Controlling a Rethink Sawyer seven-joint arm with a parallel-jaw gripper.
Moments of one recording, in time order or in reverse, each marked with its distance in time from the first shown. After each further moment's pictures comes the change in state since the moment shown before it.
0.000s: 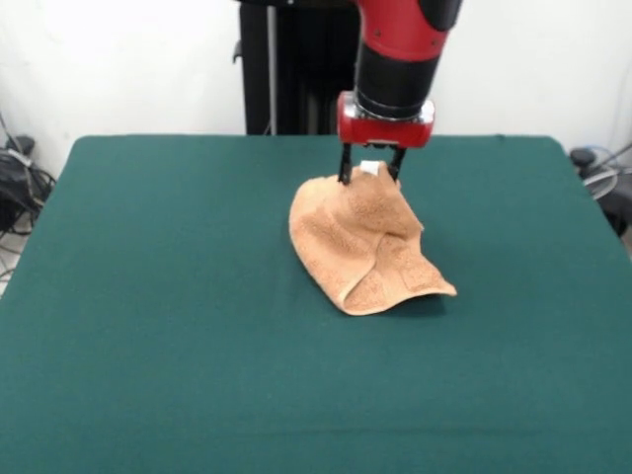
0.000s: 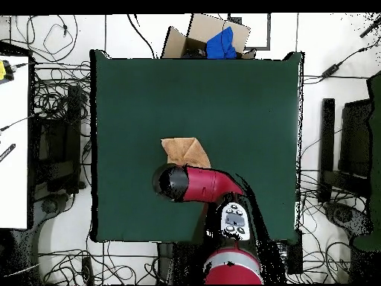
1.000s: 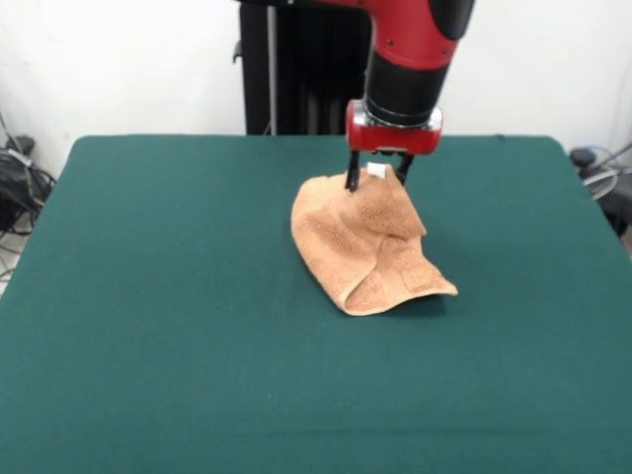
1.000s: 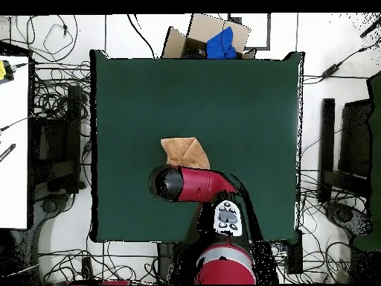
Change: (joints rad) arm 0.023 0.020 -0.006 -0.004 0.000 -0.032 0.000
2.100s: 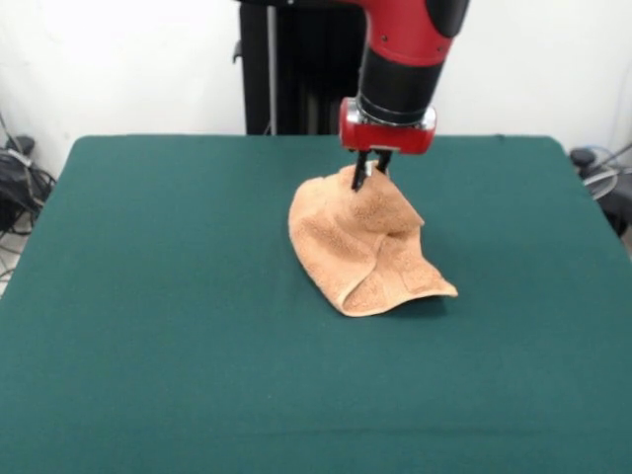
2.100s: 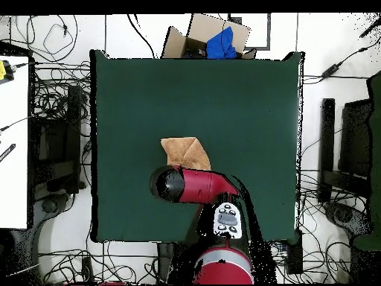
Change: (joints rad) arm 0.011 -0.001 -0.025 0.000 0.000 -0.023 0.000
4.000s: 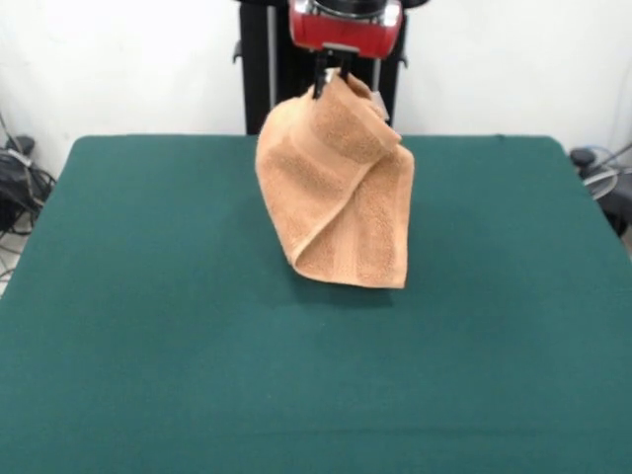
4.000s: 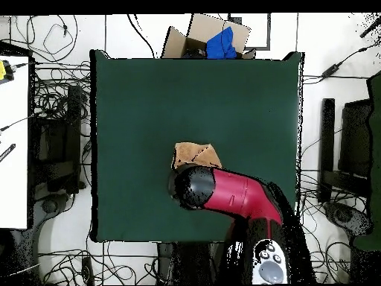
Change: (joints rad) arm -0.110 -0.267 0.000 0.027 -0.001 0.310 0.000
